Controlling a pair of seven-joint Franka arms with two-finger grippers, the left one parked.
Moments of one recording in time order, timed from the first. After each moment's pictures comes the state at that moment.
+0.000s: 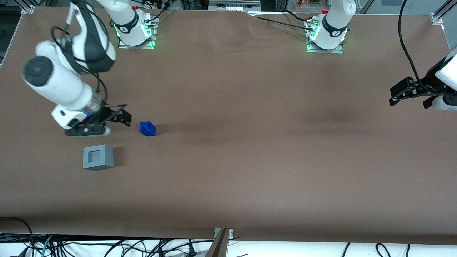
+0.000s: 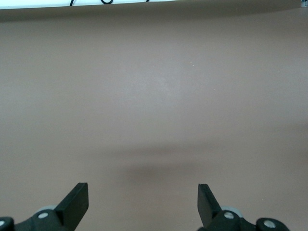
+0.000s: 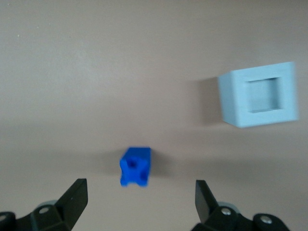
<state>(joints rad) -0.07 0.23 0.29 -1.94 -0.04 2.23 0.21</state>
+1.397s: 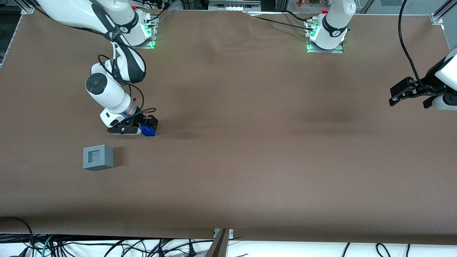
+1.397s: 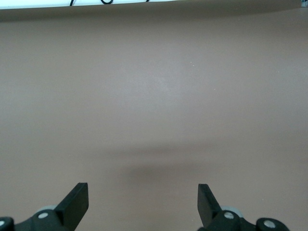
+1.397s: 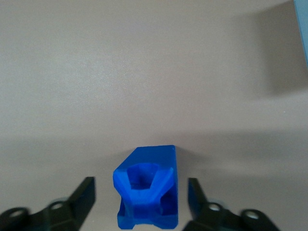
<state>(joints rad) -0.07 0.35 0.32 -2.24 -0.09 2.68 0.35</state>
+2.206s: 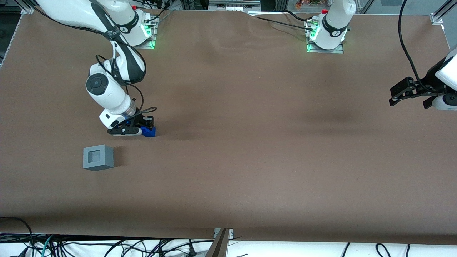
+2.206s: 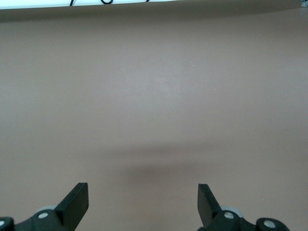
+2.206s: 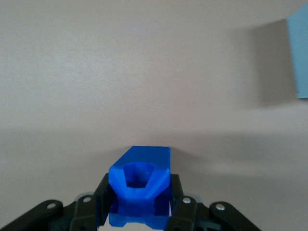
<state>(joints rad) -0.07 0.34 0.32 -2.15 -0.14 2.53 0.31</state>
